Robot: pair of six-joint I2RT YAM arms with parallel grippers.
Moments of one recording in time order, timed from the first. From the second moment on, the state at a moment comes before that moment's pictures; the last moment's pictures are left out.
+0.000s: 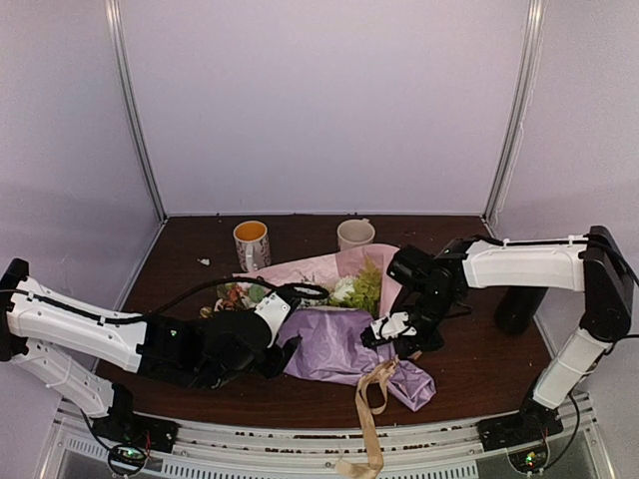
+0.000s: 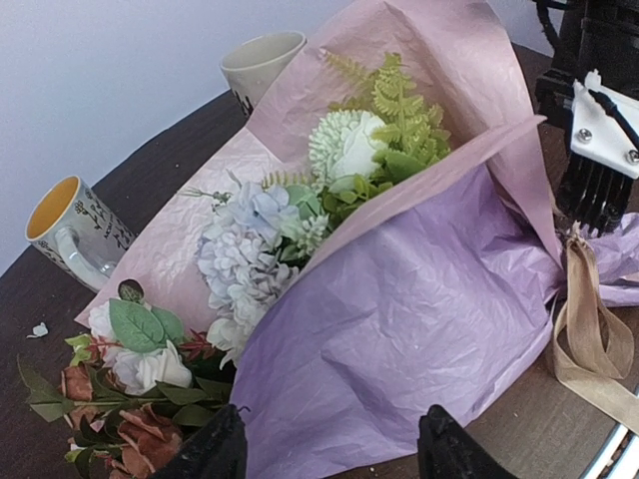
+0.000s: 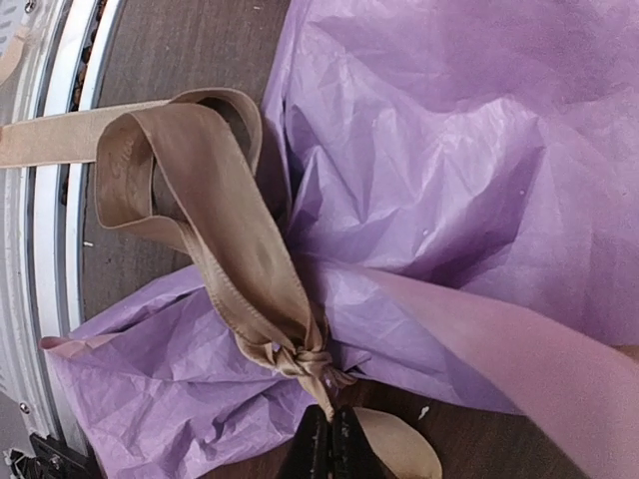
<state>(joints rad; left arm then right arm) -1.38 1.33 0.76 -0.10 -0.68 -0.28 0.78 1.64 1.10 -0.90 -0.26 -0.95</state>
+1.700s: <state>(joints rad) -1.34 1.33 0.76 -0.08 -0.65 -0.21 0.42 1.18 1.55 -1.15 -0.32 -0.76</state>
